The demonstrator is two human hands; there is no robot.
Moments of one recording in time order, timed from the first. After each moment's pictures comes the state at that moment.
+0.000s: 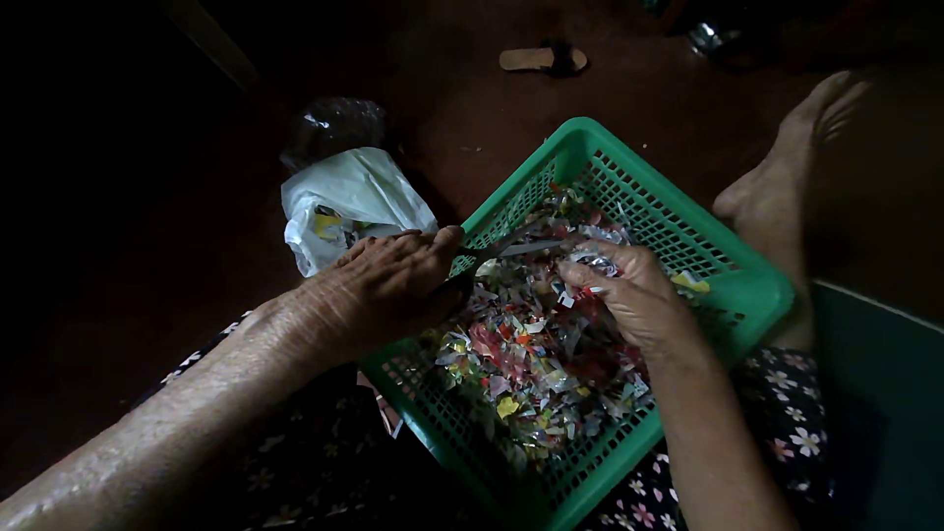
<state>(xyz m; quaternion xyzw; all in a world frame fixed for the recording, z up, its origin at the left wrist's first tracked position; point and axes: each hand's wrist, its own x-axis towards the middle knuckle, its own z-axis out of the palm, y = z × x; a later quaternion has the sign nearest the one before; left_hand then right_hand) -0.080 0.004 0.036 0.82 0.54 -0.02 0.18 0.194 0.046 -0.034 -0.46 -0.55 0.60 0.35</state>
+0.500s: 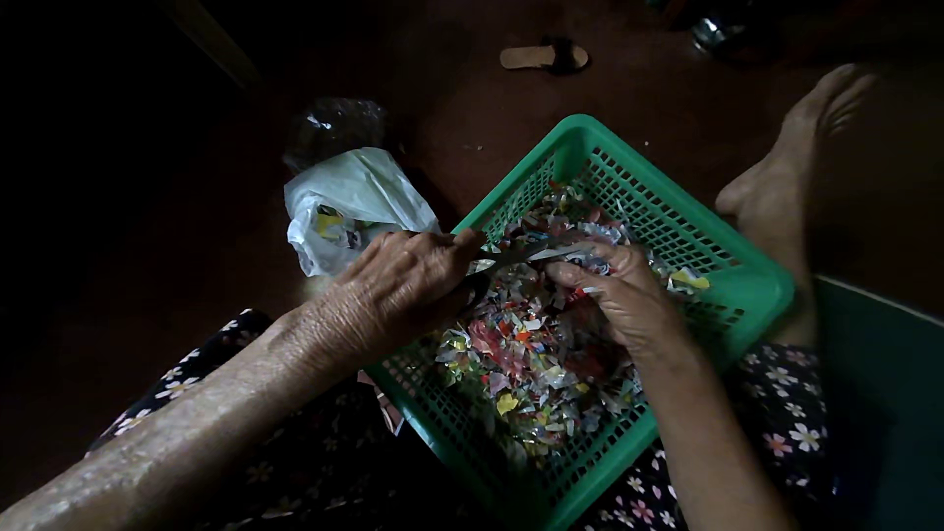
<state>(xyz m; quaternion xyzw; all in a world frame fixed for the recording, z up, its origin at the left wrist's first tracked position) -0.066 0.002 0.037 0.86 0.50 0.06 0.14 0.185 0.039 -0.032 -0.45 -0.51 0.62 0.39</state>
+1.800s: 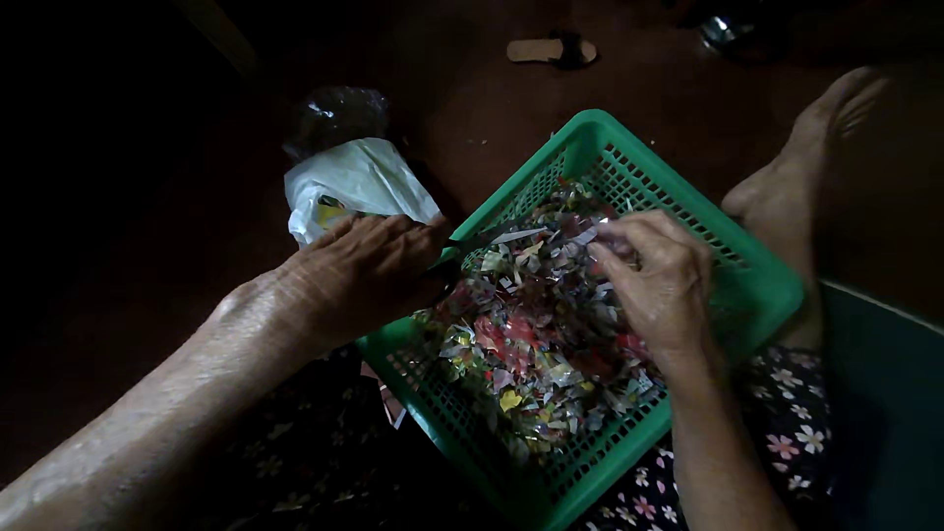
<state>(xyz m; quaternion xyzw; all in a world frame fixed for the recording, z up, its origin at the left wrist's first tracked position) -0.092 0.002 0.053 0.82 0.55 -0.09 0.16 0.199 0.048 -0.029 -0.52 -0.80 0.14 0.27</state>
